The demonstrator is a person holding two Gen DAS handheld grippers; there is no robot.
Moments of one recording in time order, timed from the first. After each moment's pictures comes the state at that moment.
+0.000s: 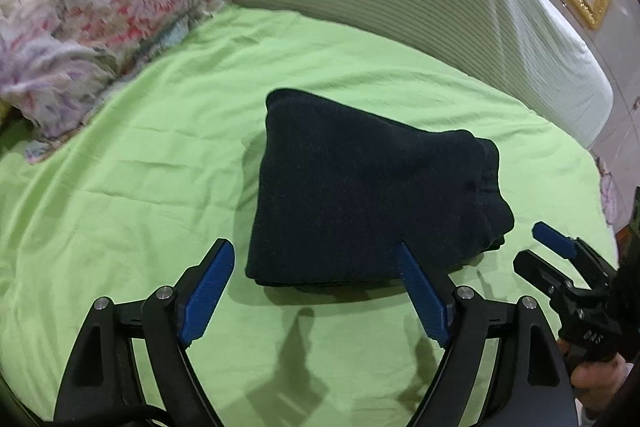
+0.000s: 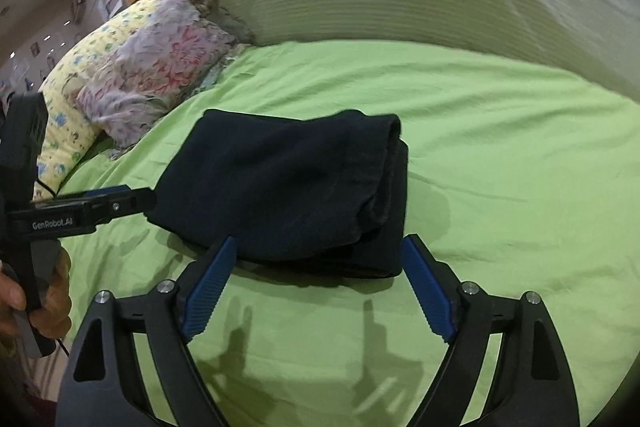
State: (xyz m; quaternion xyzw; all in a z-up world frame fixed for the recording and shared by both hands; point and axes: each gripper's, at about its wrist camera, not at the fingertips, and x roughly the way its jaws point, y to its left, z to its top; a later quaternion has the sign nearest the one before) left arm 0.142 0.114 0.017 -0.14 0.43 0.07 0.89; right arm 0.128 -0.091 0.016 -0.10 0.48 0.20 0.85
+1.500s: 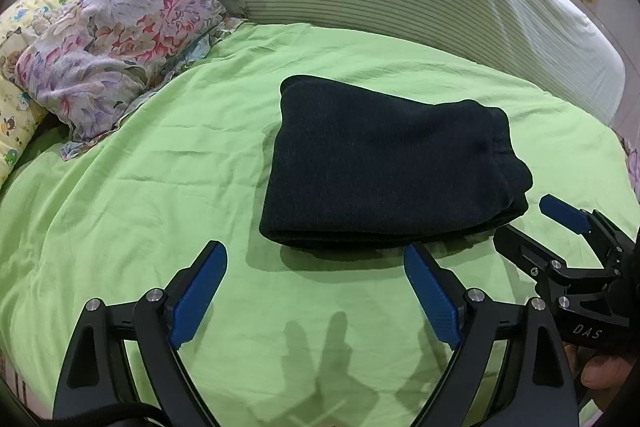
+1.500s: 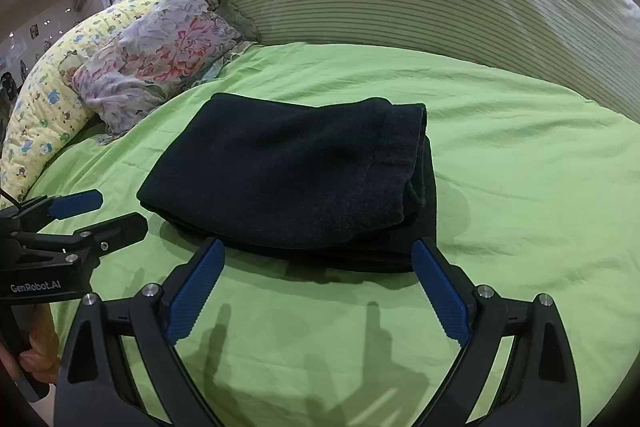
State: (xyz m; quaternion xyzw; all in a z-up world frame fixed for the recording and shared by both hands) left arm 0.111 0.089 0.001 -0.08 0.40 0.12 0.90; right arm 0.103 -0.073 -0.009 -0.13 0.45 0.19 0.86
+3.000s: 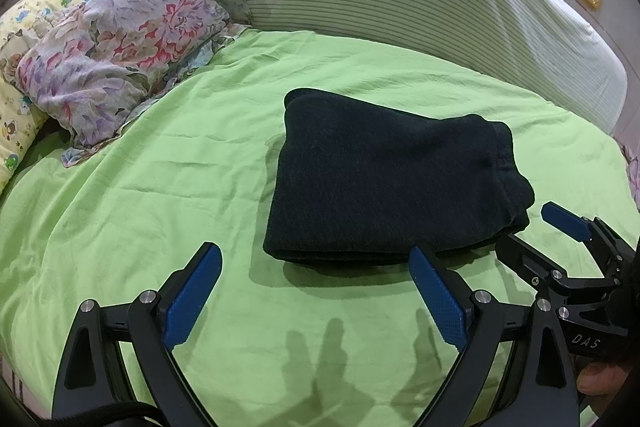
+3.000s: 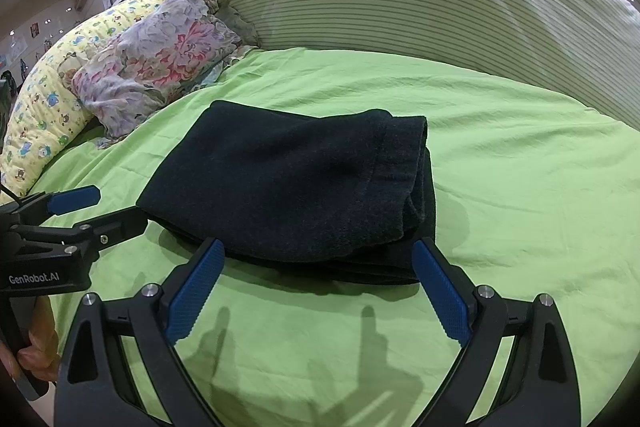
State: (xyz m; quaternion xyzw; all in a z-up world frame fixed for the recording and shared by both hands) left arm 0.115 0.094 0.006 -0.08 0.39 0.13 0.91; right arm 0.107 -0.070 -0.005 -0.14 0.44 0.19 0.87
